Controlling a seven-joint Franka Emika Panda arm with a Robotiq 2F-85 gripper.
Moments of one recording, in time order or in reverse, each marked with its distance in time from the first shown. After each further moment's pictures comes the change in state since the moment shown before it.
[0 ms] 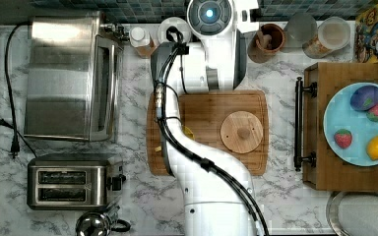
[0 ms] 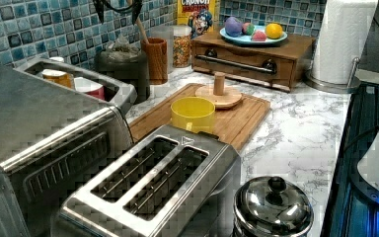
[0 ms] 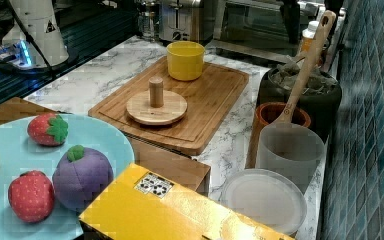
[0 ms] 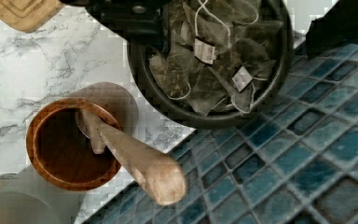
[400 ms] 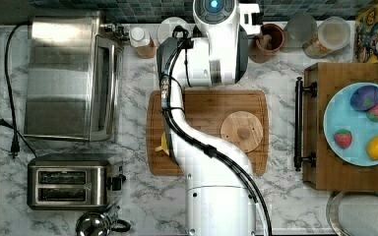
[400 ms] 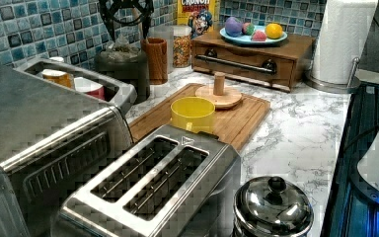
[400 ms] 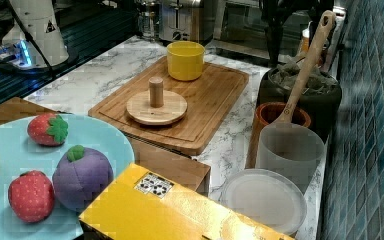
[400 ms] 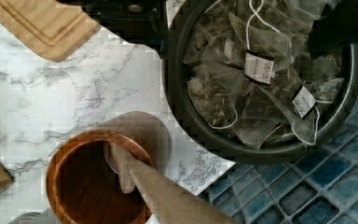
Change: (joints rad) arm -0.010 0.063 -0.001 0.036 0.005 -0.095 0.000
